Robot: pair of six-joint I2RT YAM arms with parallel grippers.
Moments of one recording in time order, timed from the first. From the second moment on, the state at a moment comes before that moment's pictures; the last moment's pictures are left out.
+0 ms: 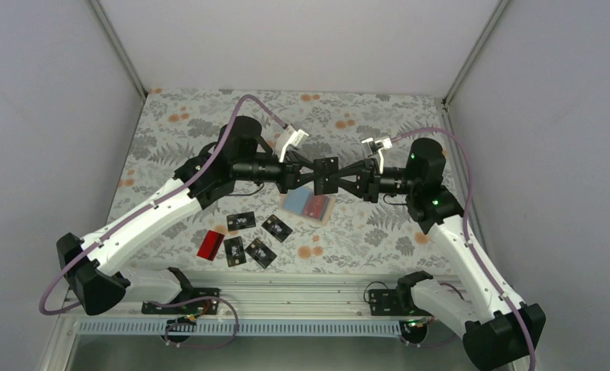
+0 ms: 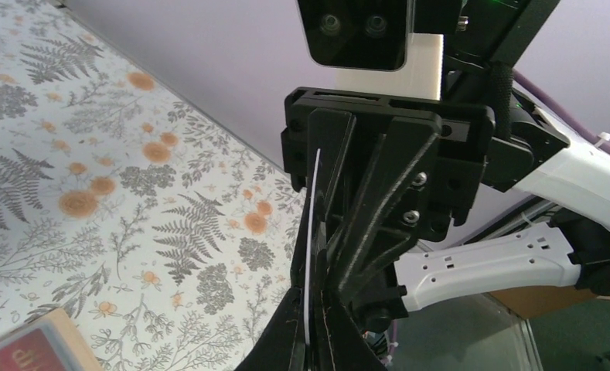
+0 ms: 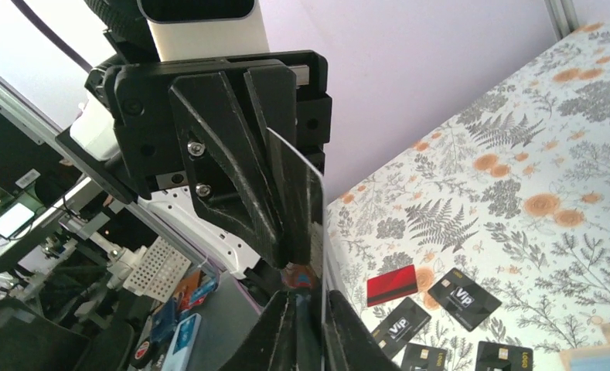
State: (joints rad) left arm -0.80 1.28 1.29 -0.35 0.61 -0.40; right arm 0.32 0.95 0.87 -0.11 -1.17 0.45
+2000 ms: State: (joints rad) left arm -0.78 1.88 1.18 -0.41 -0.28 -0.35; right arm 0.40 1.45 0.69 -0.15 -0.73 0.78
